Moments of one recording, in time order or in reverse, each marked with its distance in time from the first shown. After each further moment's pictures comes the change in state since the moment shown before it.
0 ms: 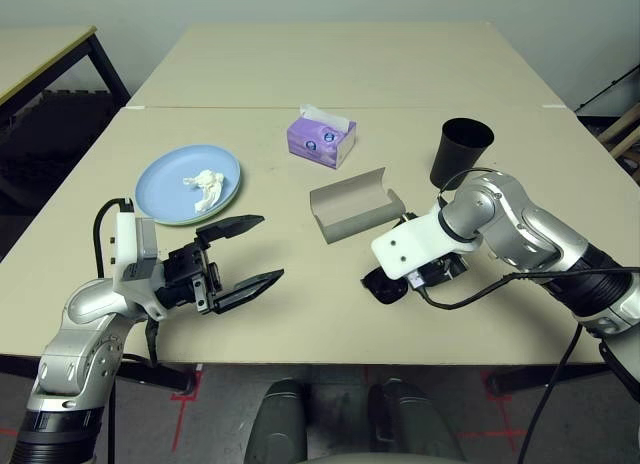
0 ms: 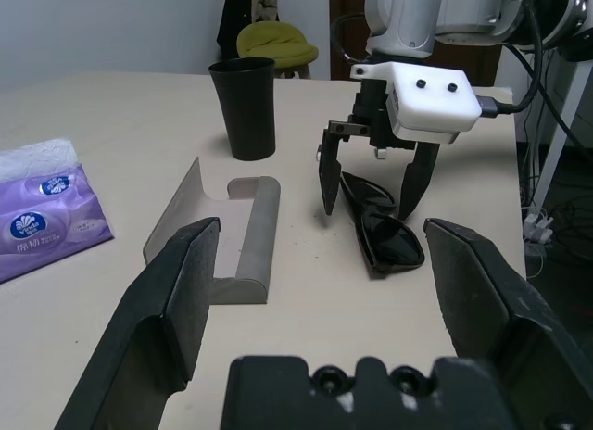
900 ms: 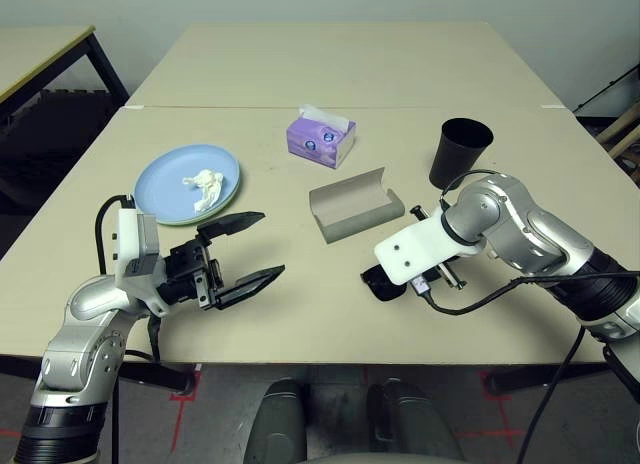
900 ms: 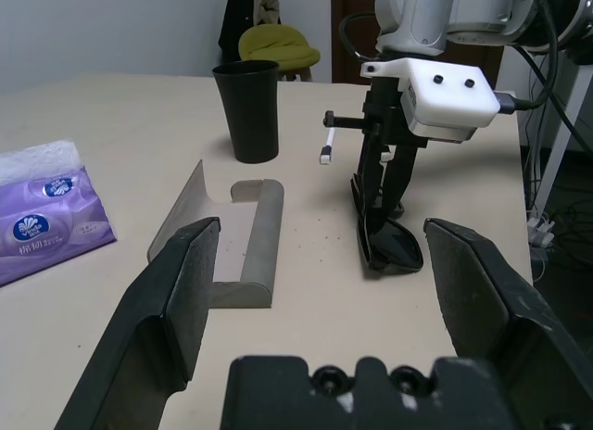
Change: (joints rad) left arm -0.020 -0.006 0.000 0.017 0.002 0.010 0.001; right arm 0.004 -0.010 -0.024 -0.020 0.005 -0.015 0.021
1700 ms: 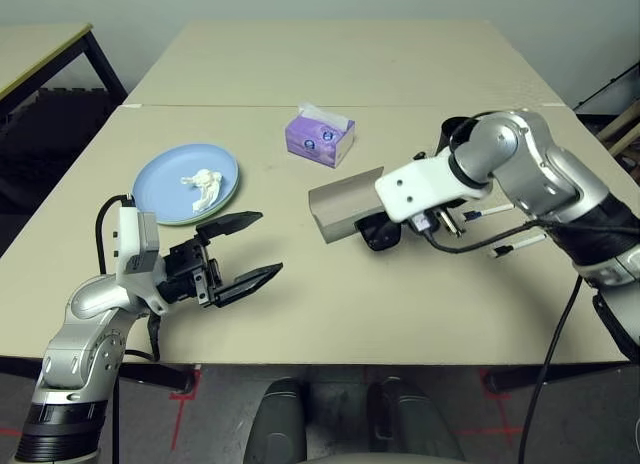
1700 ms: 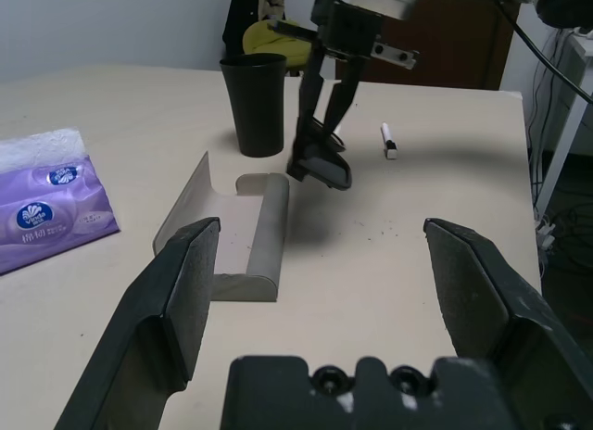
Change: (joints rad) left arm -0.009 -0.001 0.000 0.021 0.002 0.000 -0.001; right arm -0.312 0.081 -0.074 0.307 0.081 -0.103 0.026
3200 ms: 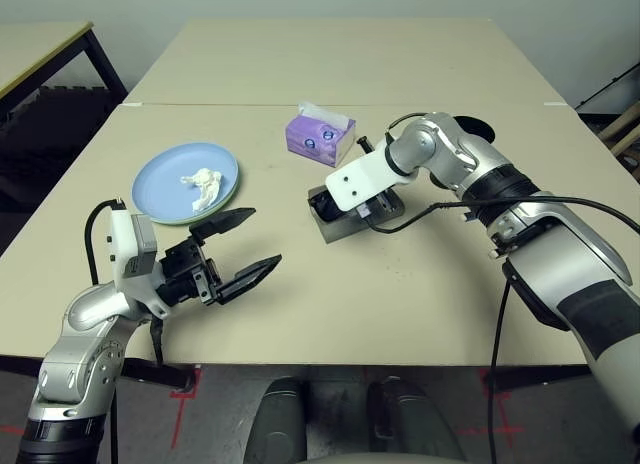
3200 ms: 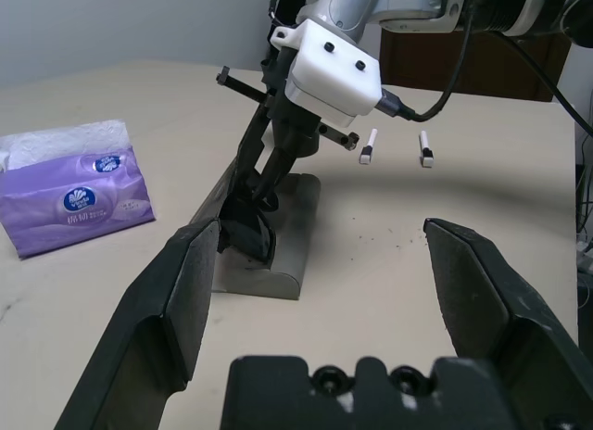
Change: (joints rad) left arm 0.069 -0.021 0.023 -0.082 -0.002 0.014 0.125; right arm -0.127 0.320 0.025 0.643 -0.208 -0.476 -0.412
